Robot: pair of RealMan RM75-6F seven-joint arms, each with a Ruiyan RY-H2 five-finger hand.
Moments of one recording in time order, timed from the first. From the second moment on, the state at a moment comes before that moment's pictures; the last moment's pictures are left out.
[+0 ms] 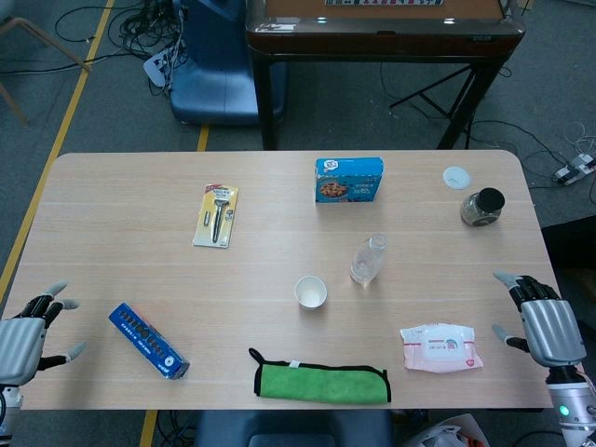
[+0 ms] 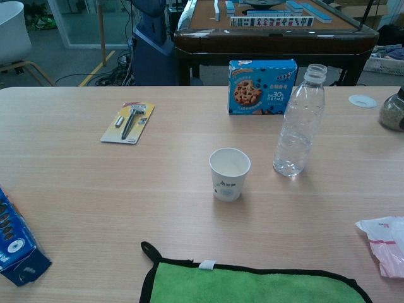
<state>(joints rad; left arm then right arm) -0.10 -1.11 -0.03 -1.62 1.49 1.46 0.07 0.09 -1.14 0.05 -1.58 -1.52 1.46 -0.08</state>
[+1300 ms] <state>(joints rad) -0.08 -1.07 -0.01 -1.66 1.51 1.48 0.04 0.37 -1.43 0.16 -1.30 -1.48 1.20 0.28</state>
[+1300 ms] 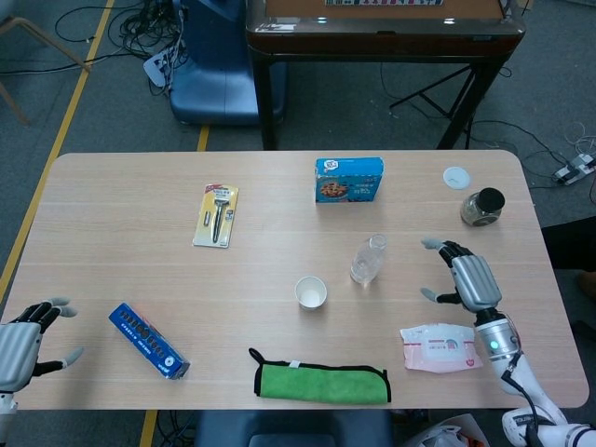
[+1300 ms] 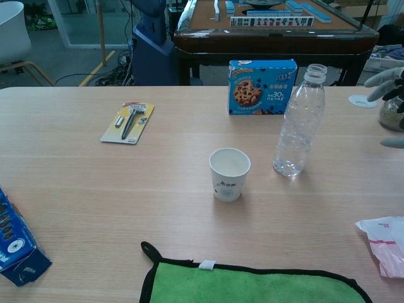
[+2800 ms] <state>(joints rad) -0.07 -1.05 -0.01 -1.67 1.51 1.47 0.01 0.60 -1.75 0.17 -0.92 -1.43 0.99 0.62</state>
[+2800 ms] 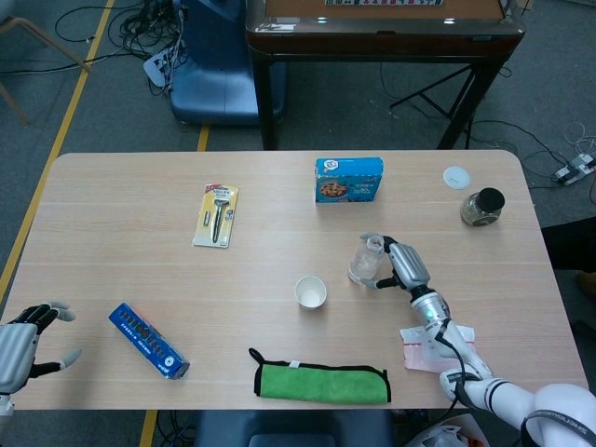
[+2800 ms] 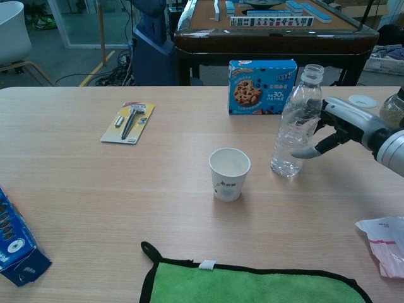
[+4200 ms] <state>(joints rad) -0.07 -1.04 -0.02 -1.68 1.50 1.48 0.01 0.65 -1.83 0.18 -0.81 -1.43 1.03 0.66</state>
